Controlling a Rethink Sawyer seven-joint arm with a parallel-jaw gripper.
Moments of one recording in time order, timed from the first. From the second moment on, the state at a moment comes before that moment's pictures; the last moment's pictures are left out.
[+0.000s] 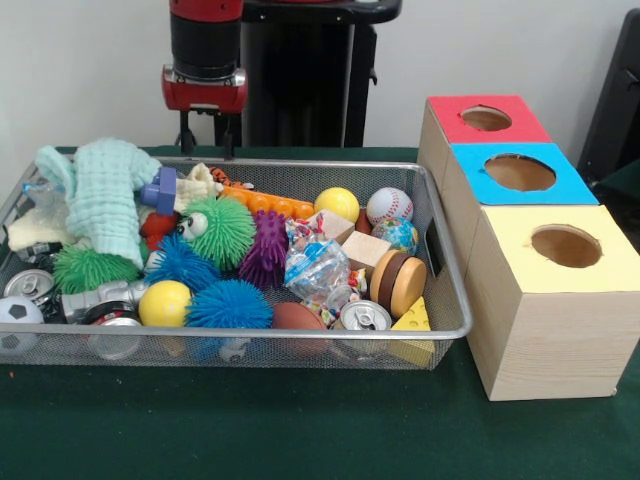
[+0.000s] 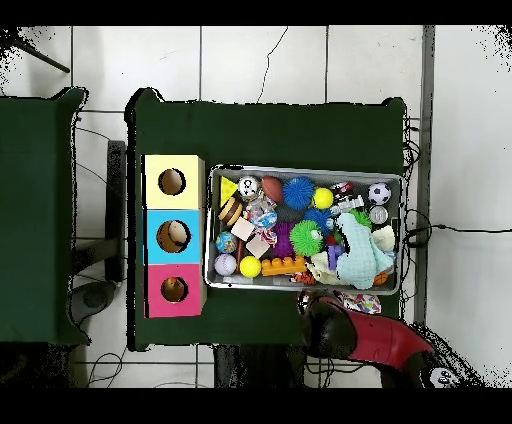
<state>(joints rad) -0.64 -0.66 0.00 2.05 -0.46 0.14 1.48</state>
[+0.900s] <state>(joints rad) -0.64 -0.76 0.01 2.04 -0.42 0.23 1.48</state>
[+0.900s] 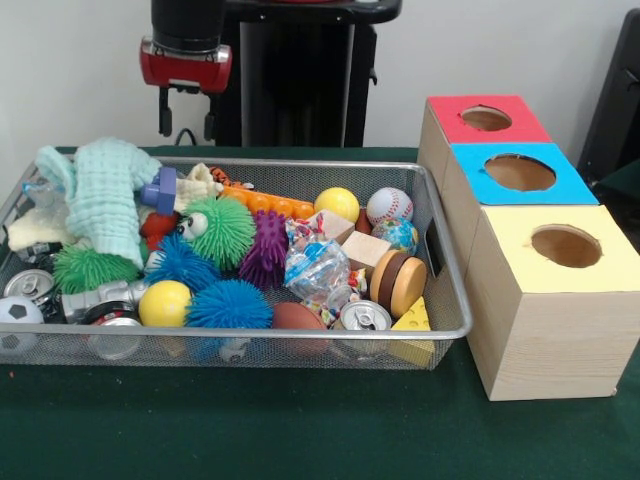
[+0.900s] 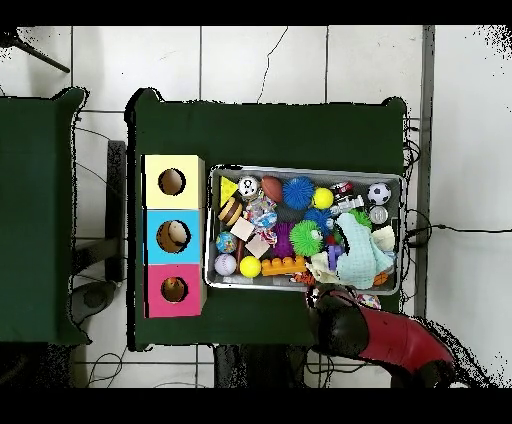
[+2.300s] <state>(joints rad) -0.63 -0.69 0.01 2.03 -0.41 0.22 1.48</state>
